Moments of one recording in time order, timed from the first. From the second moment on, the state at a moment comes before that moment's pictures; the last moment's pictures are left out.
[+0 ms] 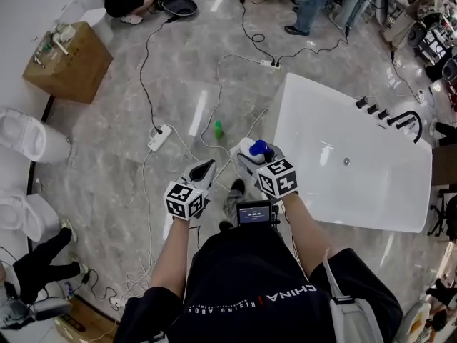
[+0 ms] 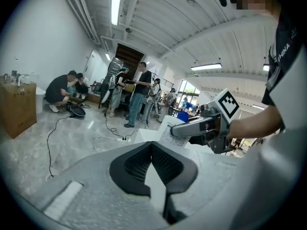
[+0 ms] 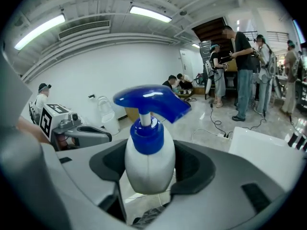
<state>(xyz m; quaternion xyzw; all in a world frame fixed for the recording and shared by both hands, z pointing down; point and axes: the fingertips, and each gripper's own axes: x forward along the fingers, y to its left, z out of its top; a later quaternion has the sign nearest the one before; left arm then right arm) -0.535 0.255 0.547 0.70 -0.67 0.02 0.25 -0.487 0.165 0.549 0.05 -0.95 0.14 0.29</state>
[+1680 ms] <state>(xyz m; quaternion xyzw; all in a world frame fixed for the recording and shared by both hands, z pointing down) -0.641 -0.062 0.530 0.85 -0.47 0.07 0.23 -0.544 -0.095 0.537 0.29 -0.90 0.21 0.25</state>
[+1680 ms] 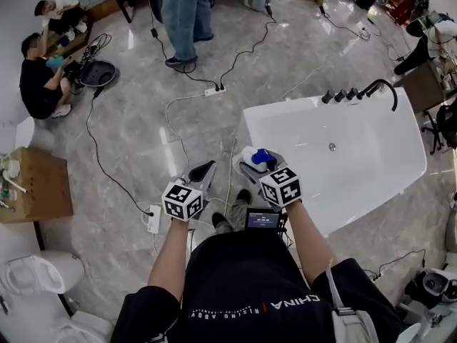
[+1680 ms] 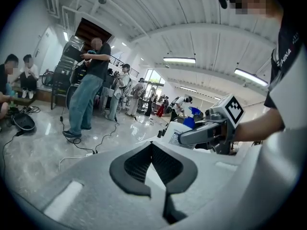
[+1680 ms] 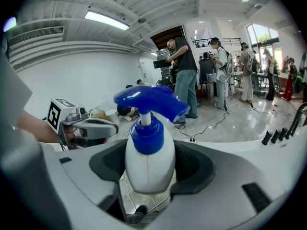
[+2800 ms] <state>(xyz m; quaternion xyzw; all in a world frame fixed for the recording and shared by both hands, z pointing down) -0.599 -0.241 0.541 0.86 -0.44 0.13 0.20 -0.480 -0.273 0.583 0.34 -0.88 0.25 0.24</state>
